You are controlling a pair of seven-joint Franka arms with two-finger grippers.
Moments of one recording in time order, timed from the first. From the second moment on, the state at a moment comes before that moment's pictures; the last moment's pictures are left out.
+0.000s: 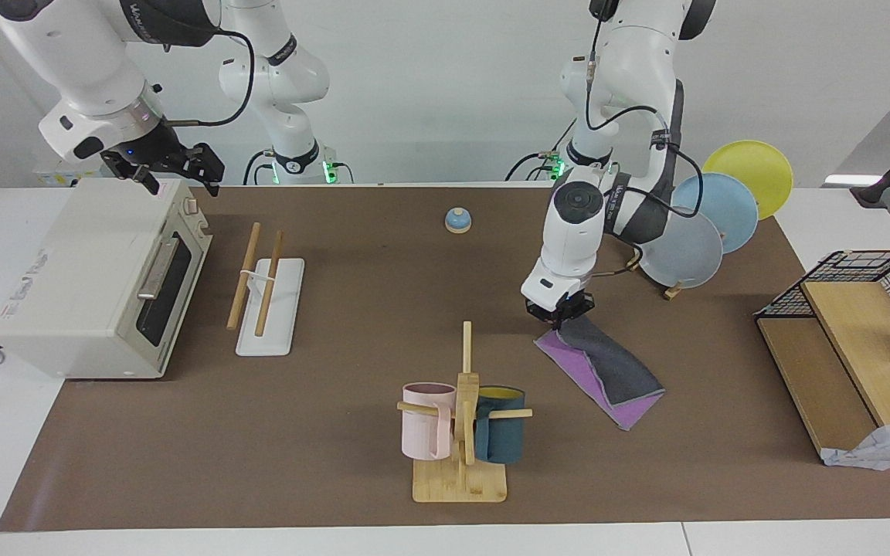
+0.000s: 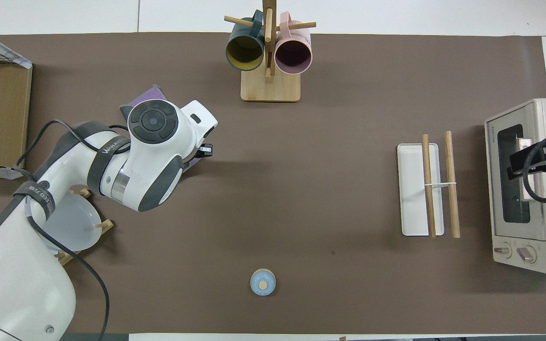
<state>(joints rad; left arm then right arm) -0.32 0.32 -0.16 -1.91 0.19 2.23 -0.54 0.03 -0.01 -0.07 -1.56 -0.03 1.36 0.00</state>
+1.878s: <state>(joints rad) -0.06 0.19 -0.16 -2.26 -0.63 2.56 -0.16 0.03 -0.01 -0.06 -1.56 -0.01 1.36 0.00</state>
